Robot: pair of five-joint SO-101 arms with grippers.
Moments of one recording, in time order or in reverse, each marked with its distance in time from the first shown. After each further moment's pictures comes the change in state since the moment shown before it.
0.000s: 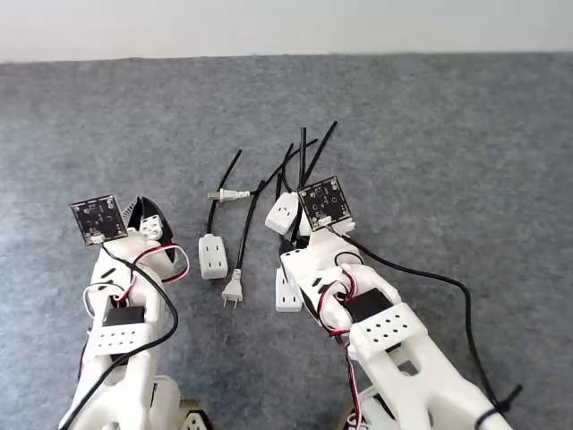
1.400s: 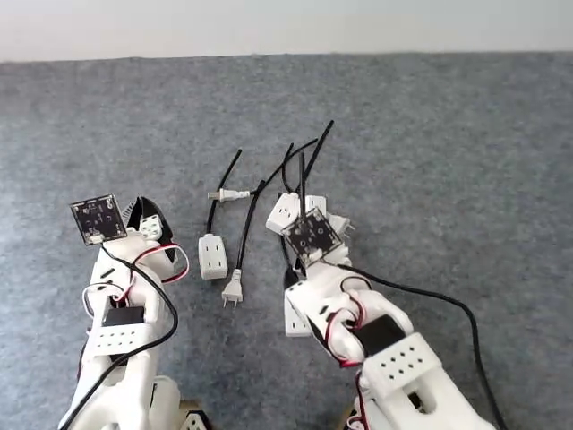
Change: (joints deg) left arm 0.0 0.0 0.0 0.0 0.0; right arm -2.5 -18.9 9.3 13.8 12.9
